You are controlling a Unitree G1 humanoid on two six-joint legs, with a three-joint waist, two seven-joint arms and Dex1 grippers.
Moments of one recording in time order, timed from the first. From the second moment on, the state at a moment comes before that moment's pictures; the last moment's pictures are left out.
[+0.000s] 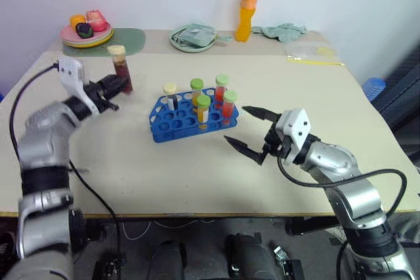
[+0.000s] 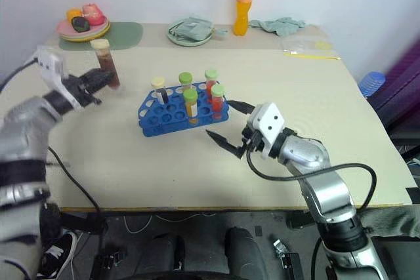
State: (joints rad) left arm -0.45 0.59 0.32 0.16 -0.38 0.18 -0.89; right arm -0.29 -0.50 0.07 -0.41 0.31 0.34 0.65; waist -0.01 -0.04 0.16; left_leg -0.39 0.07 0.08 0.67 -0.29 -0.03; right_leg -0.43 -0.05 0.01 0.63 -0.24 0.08
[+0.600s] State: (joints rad) left arm -0.42 0.33 0.09 0.38 -0.16 -0.50 -0.78; right arm -0.30 -0.49 0.07 -0.44 0.33 0.45 0.60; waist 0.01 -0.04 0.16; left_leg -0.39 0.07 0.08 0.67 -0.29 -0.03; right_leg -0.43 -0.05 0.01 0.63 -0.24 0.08
